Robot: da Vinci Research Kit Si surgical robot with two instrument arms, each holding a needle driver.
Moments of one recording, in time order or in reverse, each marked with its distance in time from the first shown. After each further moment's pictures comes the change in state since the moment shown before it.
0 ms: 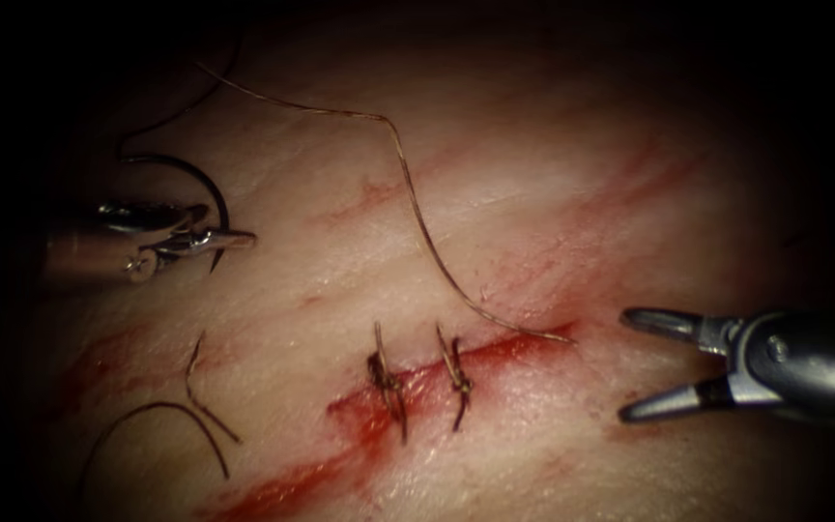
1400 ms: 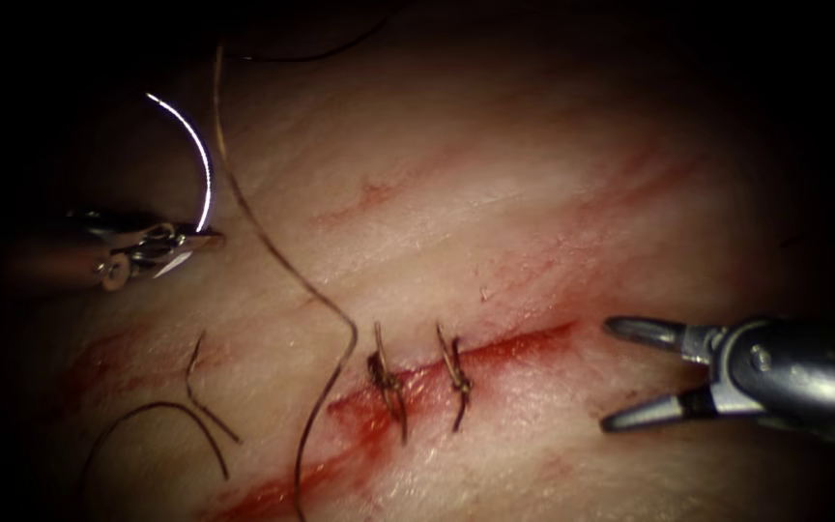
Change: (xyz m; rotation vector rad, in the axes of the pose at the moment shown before) right arm 0.001 -0.001 0.001 -0.029 0.042 0.011; left arm 0.001 0.004 -0.007 -0.057 0.041 -0.060
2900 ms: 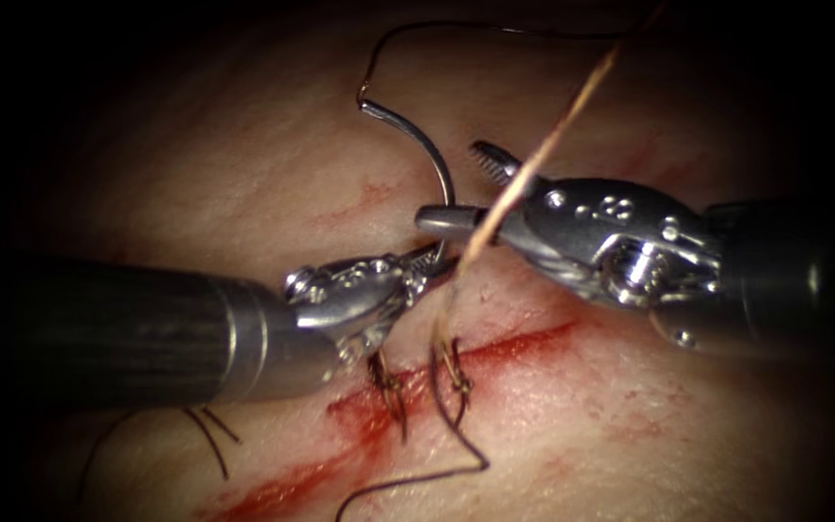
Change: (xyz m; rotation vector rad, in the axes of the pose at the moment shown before) right arm 0.004 0.007 0.014 -0.580 -0.053 0.321; left arm 0.001 0.022 0.006 -0.101 0.290 0.178
